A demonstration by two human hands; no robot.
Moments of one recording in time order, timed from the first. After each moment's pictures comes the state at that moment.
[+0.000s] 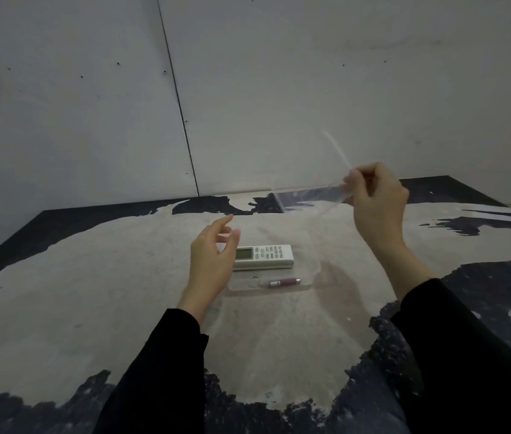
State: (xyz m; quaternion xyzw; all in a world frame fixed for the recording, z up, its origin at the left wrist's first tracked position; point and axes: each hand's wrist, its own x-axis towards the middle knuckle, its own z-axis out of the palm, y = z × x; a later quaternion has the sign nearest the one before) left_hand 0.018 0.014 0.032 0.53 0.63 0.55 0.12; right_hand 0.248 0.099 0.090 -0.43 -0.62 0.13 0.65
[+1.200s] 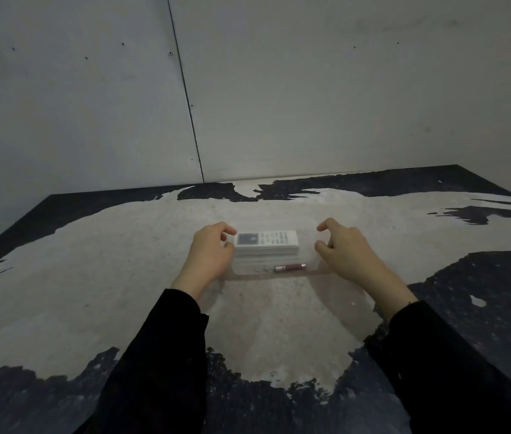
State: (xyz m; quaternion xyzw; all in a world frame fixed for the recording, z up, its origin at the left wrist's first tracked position) left_hand 0.003 0.007 0.033 0.55 0.75 0.35 0.12; right_hand 0.228 0.079 0.016 -0.56 -0.78 0.16 0.22
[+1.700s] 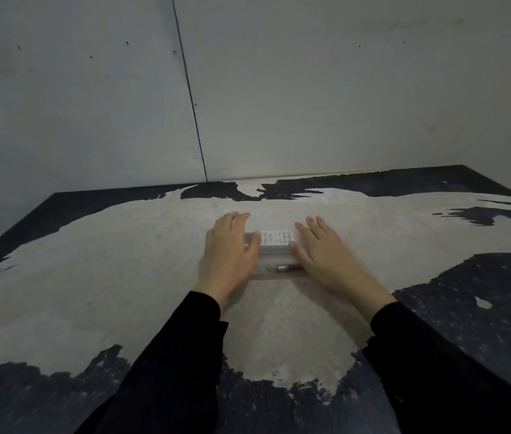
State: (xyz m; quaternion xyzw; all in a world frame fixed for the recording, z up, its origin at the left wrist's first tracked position) left_hand 0.020 0.018 0.008 0.63 0.71 0.32 -0.03; right_hand 0.203 0.074 -0.003 -0.49 -0.85 0.10 0.17
